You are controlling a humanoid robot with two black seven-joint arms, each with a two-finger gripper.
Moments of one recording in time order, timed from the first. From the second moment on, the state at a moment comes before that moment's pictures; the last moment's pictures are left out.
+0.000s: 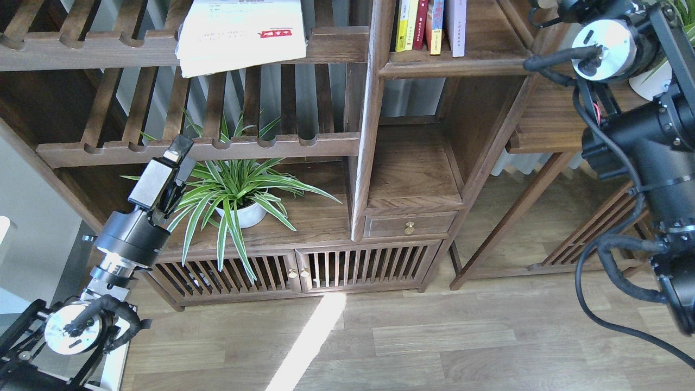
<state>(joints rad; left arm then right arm) -0.08 0.23 -1.21 -1.43 -0.06 -0.49 0.00 0.94 -0.32 1.25 1.23 -0.57 -0.02 -0.18</state>
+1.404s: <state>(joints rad) -0.26 0.05 -1.17 -1.46 -0.14 -0.45 -0.01 0.57 -0.33 1.61 1.32 -0.41 0.58 -0.25</state>
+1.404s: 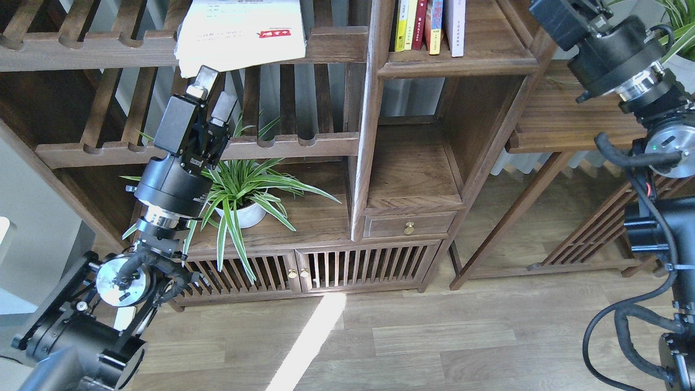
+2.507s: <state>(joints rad) -0.44 0.00 -1.17 -1.46 -0.14 0.01 -0.02 0.60 -0.34 1.62 1.32 -0.41 0.58 -0.28</state>
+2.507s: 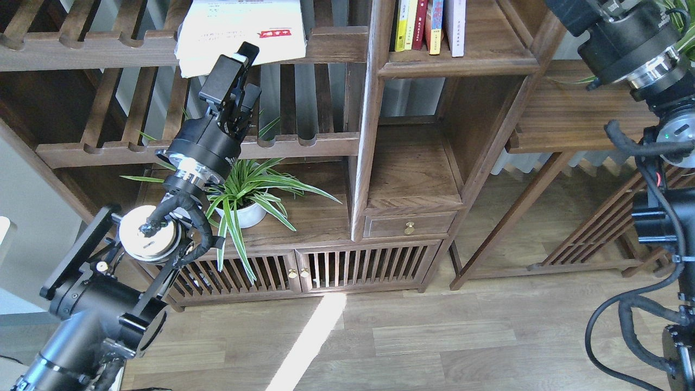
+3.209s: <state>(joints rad) -0.55 0.00 -1.20 -1.36 -0.19 0.09 -0.05 0.60 -0.34 1.62 1.32 -0.41 0.58 -0.28</state>
